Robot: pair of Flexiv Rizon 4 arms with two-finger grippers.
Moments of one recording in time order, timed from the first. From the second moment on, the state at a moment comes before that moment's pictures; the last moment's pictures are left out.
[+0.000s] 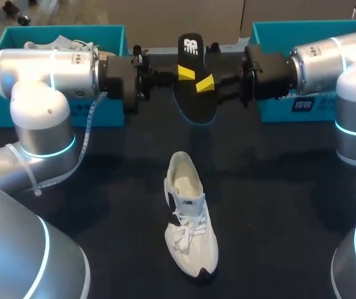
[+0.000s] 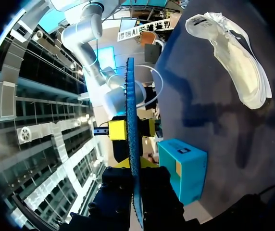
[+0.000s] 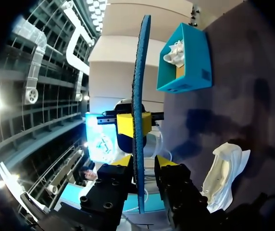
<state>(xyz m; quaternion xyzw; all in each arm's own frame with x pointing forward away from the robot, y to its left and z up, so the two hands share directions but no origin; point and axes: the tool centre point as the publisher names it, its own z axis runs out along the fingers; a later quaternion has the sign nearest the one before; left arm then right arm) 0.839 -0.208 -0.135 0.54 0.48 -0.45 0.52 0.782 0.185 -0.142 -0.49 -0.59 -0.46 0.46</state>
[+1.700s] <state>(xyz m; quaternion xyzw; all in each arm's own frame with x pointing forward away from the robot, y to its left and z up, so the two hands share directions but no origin) 0.822 -0.157 -0.141 0.56 0.55 -0.43 0.45 0.799 0.176 -0.149 -0.45 -0.61 -0.53 0.38</state>
